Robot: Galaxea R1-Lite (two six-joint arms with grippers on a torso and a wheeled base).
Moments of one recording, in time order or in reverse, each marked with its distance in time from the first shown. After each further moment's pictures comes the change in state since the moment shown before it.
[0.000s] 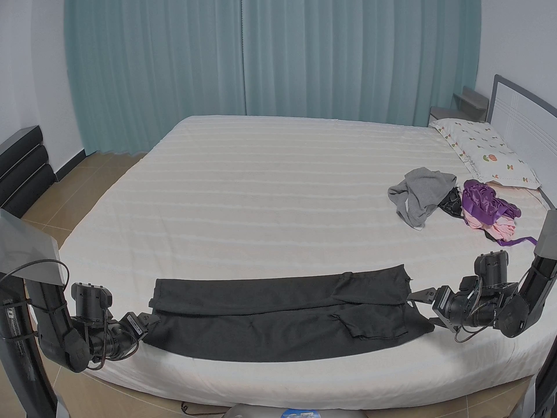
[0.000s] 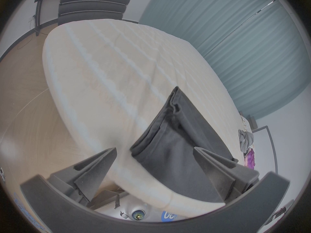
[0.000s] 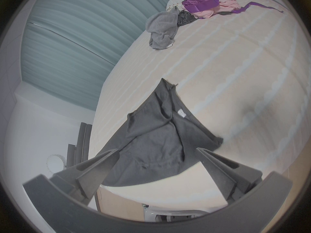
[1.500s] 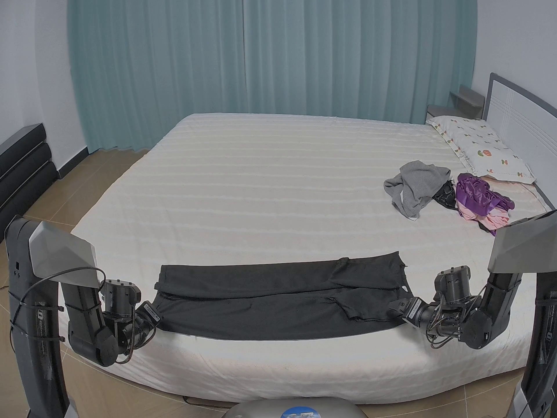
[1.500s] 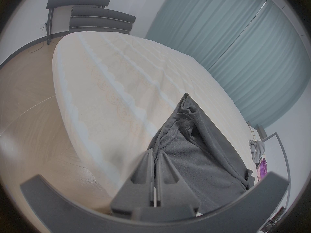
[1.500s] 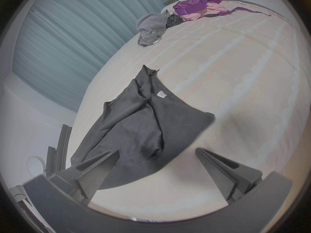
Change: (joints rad) left arm -0.088 0.197 -0.196 -0.083 0.251 -0.060; right arm 0.147 0.249 -0.088 -0.138 -0.288 0.061
